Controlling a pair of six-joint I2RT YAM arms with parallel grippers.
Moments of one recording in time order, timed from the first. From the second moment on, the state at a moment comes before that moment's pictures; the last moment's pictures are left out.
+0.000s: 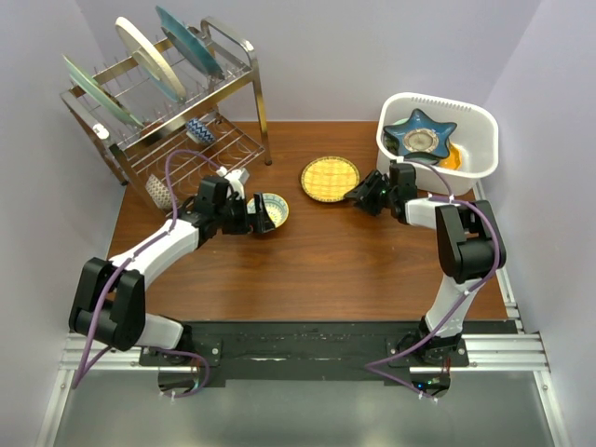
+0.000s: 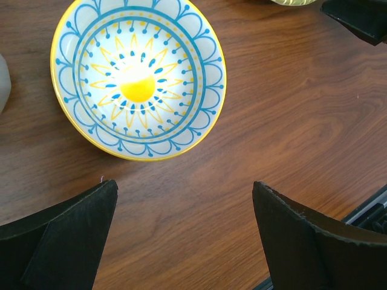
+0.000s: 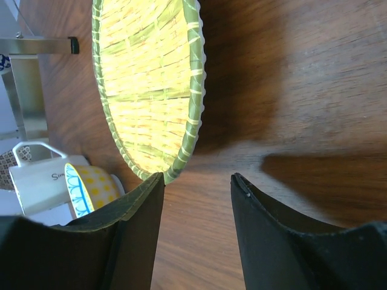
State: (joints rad) left arm -0.34 1.40 0.83 -0.20 0.31 -0.42; right arm 0.15 1.86 0.97 0.23 -0.35 0.86
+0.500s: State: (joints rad) left arm -0.34 1.39 0.83 -0.22 0.28 -0.42; right arm 0.16 1.90 0.99 0.28 -0.36 0.88
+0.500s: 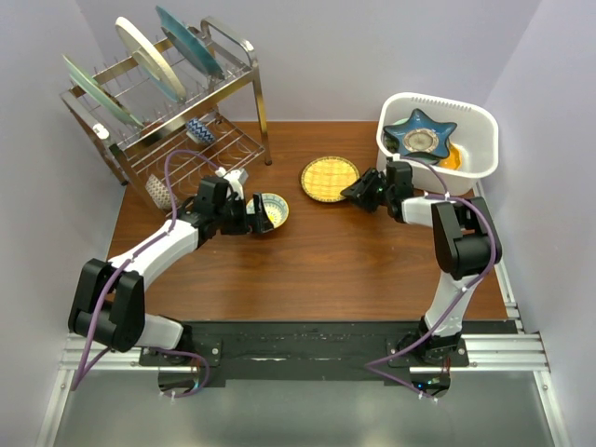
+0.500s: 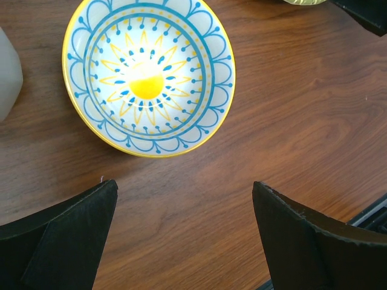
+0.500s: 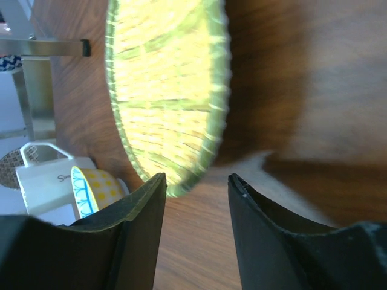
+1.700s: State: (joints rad) left arm -0.34 1.39 0.83 -0.23 0.28 -0.41; right arm 0.16 1.86 1.00 0.21 -0.39 0.91
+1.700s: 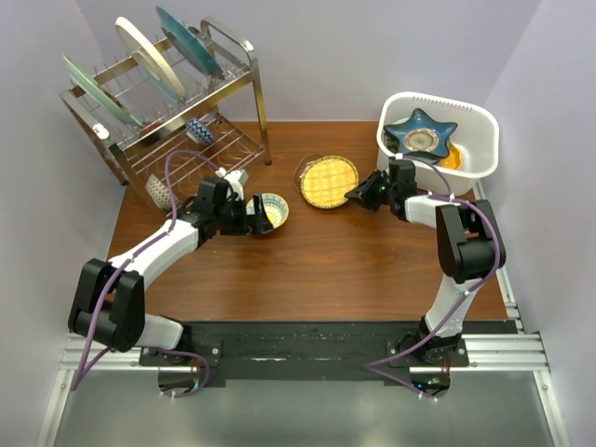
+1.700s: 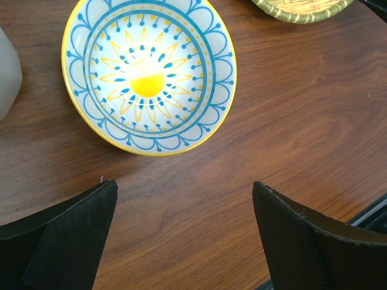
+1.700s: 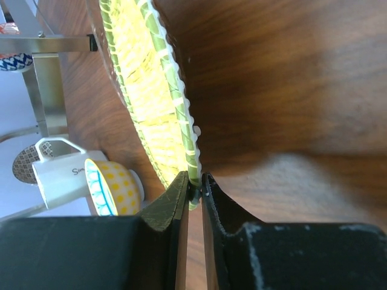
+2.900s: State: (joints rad) left arm -0.34 1.45 0.86 -0.16 0.37 -0.41; right arm 0.05 1.61 0.94 0.26 -0.46 0.94
